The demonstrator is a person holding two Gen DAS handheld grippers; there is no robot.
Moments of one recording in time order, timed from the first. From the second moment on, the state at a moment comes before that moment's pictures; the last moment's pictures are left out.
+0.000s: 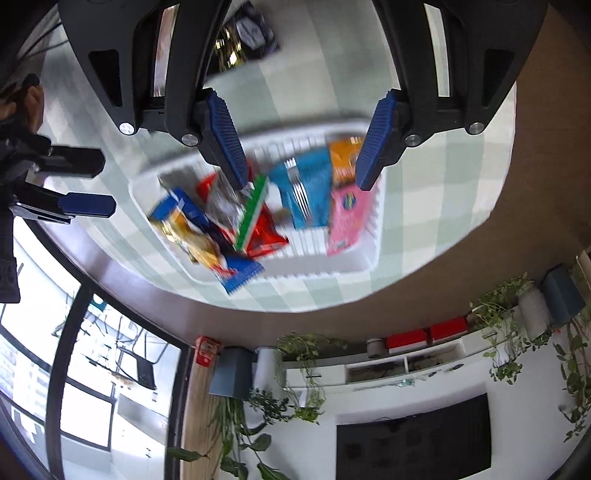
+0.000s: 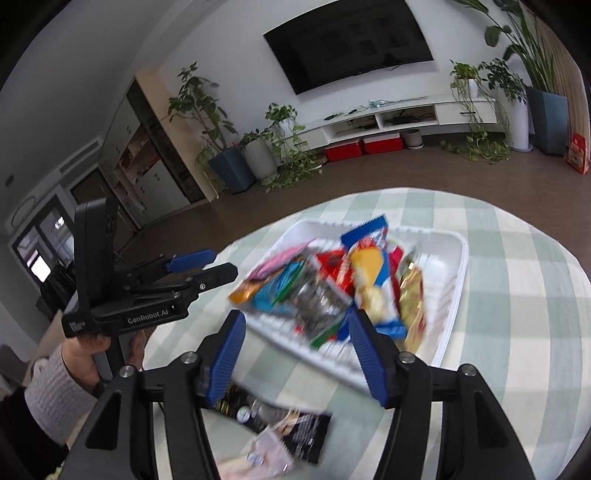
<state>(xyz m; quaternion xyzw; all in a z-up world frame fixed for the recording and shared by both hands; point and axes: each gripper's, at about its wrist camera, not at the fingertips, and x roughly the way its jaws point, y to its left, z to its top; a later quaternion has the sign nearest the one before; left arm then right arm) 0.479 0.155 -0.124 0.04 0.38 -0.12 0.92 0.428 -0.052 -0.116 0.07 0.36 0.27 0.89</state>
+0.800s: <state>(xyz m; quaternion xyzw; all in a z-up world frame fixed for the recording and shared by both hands) 0.429 0.090 -0.203 0.18 0.45 -0.27 0.83 0.331 0.014 -0.189 -0.11 0.40 0.18 0.89</state>
